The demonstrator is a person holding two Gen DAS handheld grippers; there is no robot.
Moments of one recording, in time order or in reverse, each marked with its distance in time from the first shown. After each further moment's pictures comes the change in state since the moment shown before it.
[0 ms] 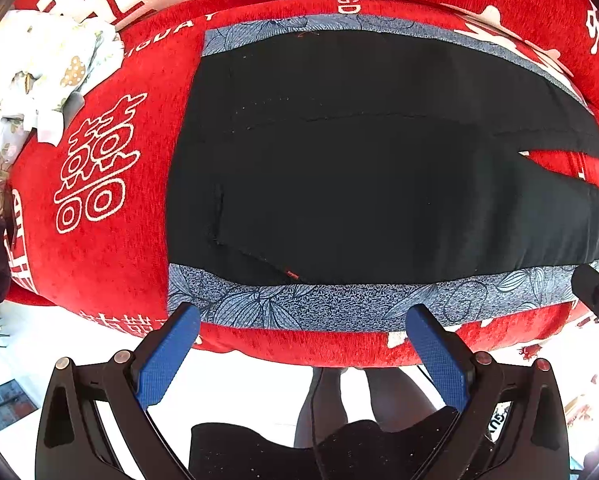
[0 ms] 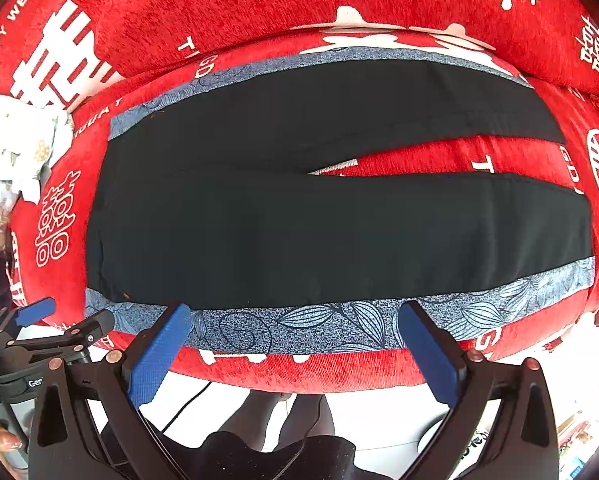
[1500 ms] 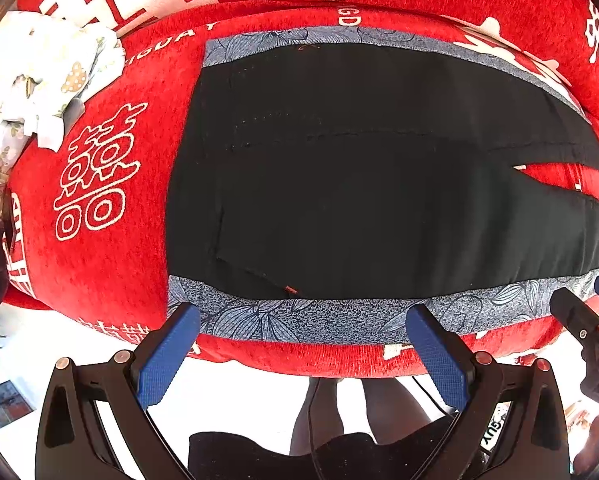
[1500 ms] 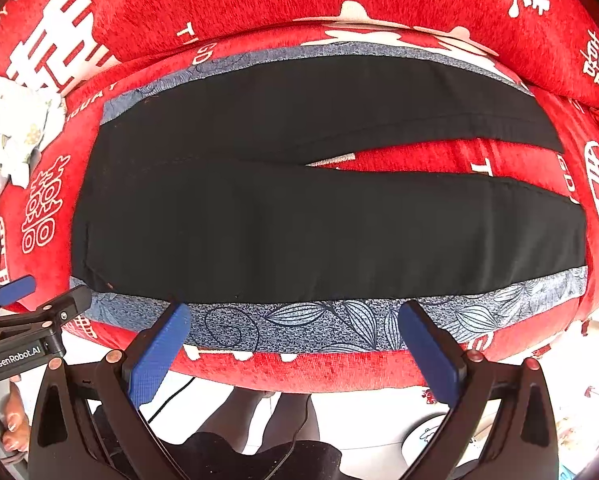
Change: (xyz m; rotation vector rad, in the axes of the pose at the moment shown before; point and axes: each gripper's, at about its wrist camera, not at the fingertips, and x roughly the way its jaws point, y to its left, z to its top) left arm -0.001 -0.004 0.009 -0.008 -0.026 -0.004; right arm 0.009 0.001 -0.002 -0.045 0.016 -0.048
